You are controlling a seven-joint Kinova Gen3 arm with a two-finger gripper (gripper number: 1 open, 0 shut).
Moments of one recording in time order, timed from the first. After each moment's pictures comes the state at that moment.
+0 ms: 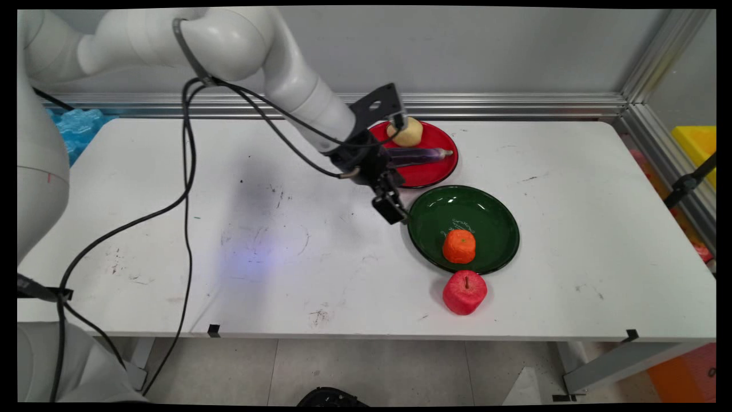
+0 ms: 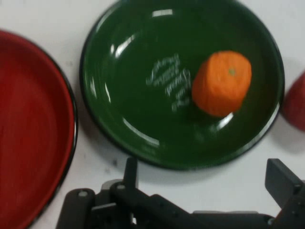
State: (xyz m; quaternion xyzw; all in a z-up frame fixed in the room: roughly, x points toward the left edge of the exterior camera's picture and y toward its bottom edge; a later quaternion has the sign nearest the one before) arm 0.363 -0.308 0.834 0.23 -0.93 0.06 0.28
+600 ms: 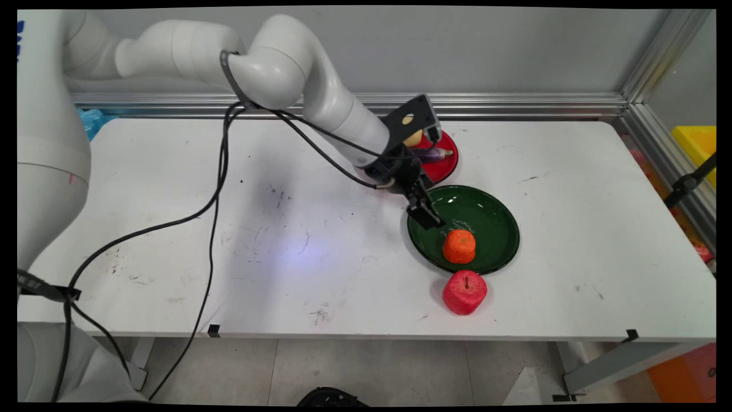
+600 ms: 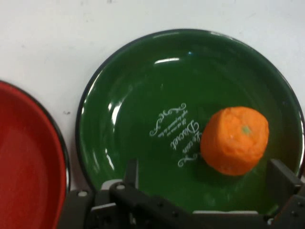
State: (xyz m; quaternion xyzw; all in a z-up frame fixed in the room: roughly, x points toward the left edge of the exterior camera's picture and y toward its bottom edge) arm 0.320 -0.322 0.806 0.23 -0.92 0.09 0.31
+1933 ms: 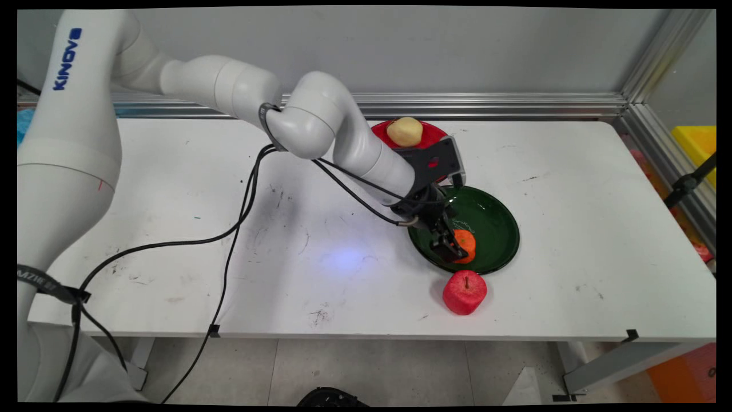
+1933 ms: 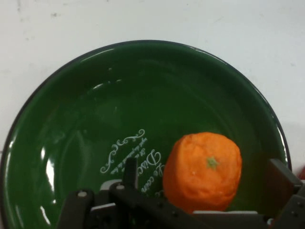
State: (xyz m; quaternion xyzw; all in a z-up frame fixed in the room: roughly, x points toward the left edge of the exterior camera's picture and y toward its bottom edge) arm 0.274 -0.310 0.754 0.19 -0.92 0.09 0.33
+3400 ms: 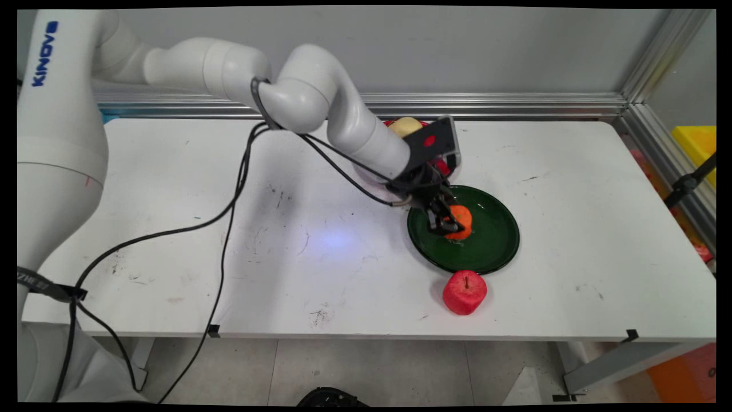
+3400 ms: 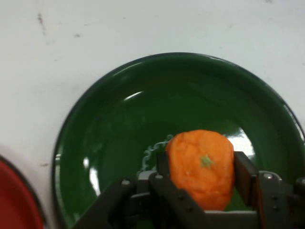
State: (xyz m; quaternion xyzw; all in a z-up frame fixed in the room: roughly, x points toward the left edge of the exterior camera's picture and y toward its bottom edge) arm 0.292 -0.328 0.782 0.16 -0.93 0.11 0.32
